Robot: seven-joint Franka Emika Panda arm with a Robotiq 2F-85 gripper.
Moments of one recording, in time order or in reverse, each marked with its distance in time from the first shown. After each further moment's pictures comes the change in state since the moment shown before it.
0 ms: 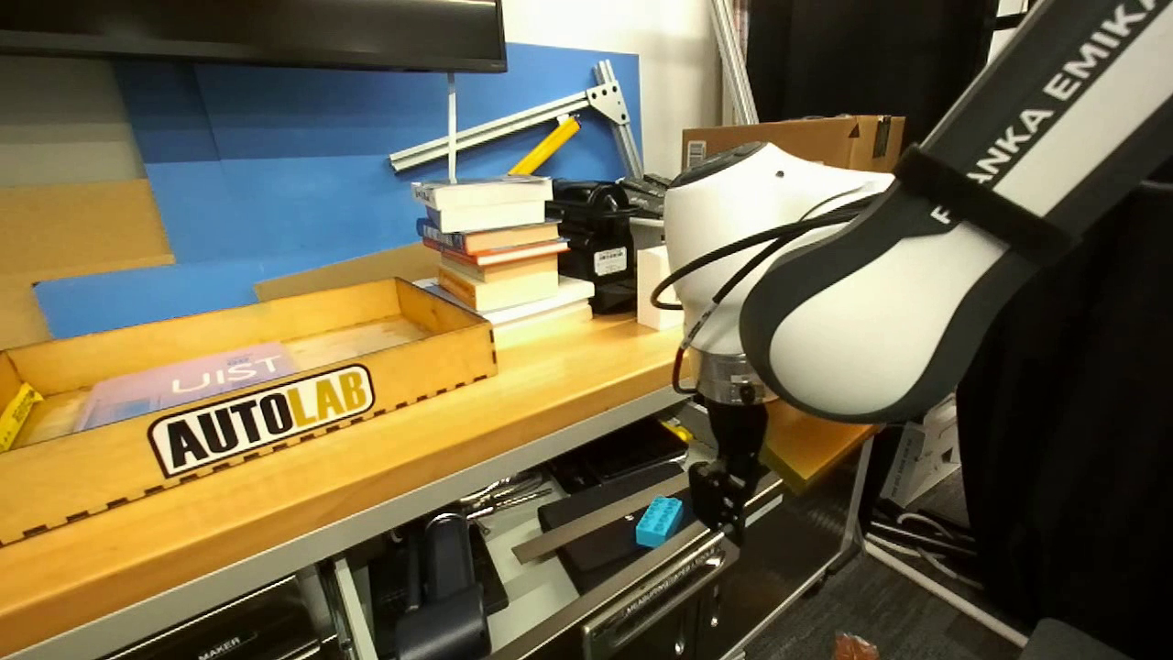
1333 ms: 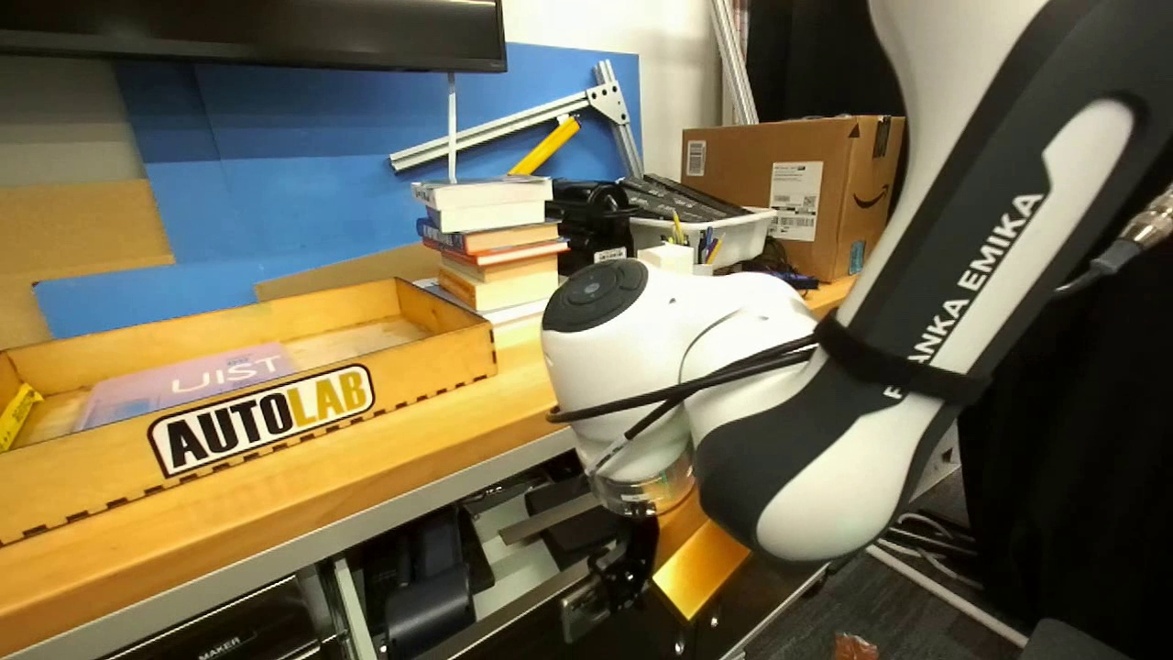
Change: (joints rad) arm 0.079 0.276 0.112 0.132 -0.376 0.153 0.449
